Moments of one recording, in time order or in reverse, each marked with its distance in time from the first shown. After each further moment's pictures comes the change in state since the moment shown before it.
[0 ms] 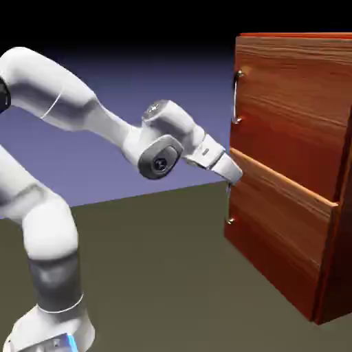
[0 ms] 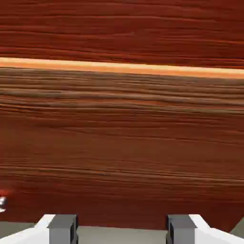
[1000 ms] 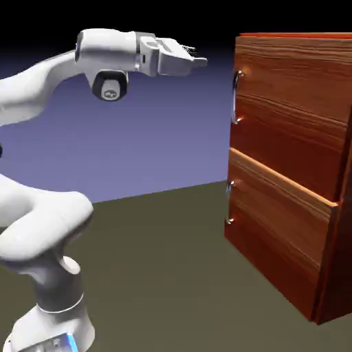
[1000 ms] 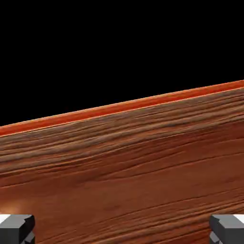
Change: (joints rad) arm -0.784 -0.684 0.699 0.343 1.305 -0.255 -0.381
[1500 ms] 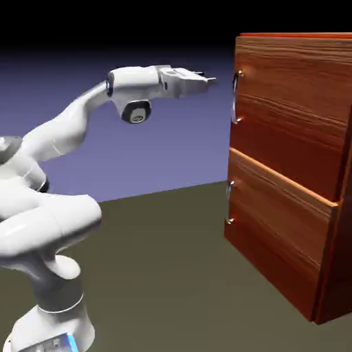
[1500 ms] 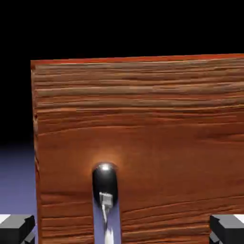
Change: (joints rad) arm -0.392 -0.342 0.349 0.171 0.652 -0.128 -0.190
